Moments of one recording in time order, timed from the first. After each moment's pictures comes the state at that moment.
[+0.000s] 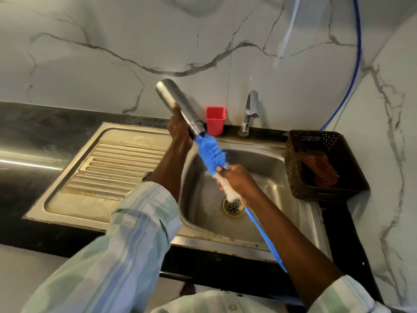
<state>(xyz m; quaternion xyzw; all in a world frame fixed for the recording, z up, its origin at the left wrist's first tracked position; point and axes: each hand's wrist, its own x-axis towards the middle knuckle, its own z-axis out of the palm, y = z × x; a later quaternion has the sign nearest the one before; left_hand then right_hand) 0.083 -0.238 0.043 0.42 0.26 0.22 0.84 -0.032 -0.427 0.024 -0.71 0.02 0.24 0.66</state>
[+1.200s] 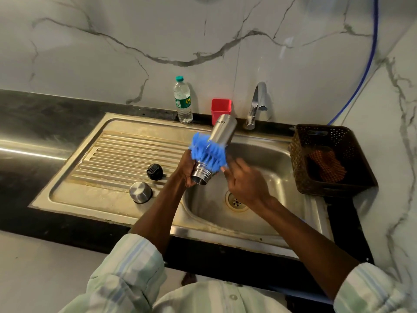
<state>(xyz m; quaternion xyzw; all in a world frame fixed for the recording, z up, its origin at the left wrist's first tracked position) -0.027 -0.254 -0.007 0.43 0.12 -0.15 0.88 -0.050 -0.439 0.002 -0.93 -0.26 -0.15 0.22</state>
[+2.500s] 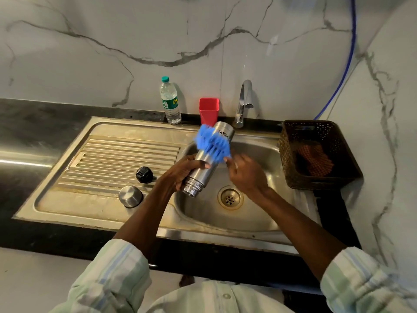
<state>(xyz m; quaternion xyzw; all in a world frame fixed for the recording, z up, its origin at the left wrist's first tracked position) -0.035 -0.253 -0.003 0.63 0.10 -0.22 0.74 -0.028 -0.463 0.003 -0.94 -0.20 -0.16 0.24</state>
